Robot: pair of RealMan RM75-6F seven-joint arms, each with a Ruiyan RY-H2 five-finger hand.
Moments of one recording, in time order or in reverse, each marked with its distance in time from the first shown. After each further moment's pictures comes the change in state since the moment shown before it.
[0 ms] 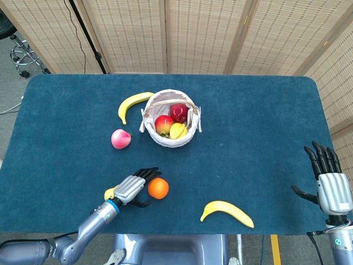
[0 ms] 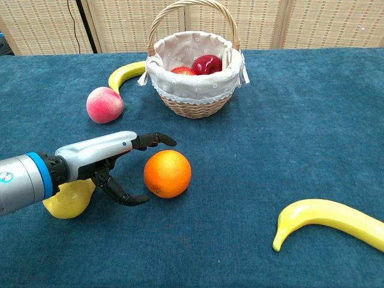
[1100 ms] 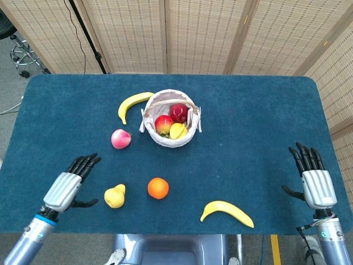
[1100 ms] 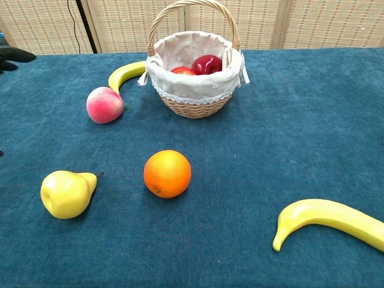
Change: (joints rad) left arm 0.284 0.489 0.091 -0.357 0.256 0.343 -0.008; right arm 0.047 -0.063 -0.011 0.052 0.031 -0.097 -0.060
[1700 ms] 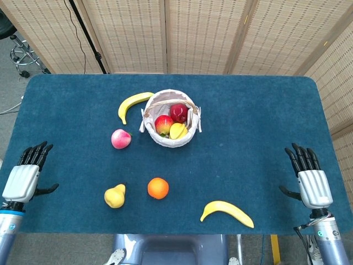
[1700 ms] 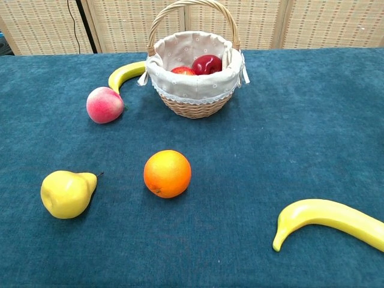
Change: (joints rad) left arm 0.085 0.027 -0.053 0.232 -0.158 0.140 0.034; right arm 0.011 -0.017 -0.006 0.000 -0.003 -0.024 -0.040
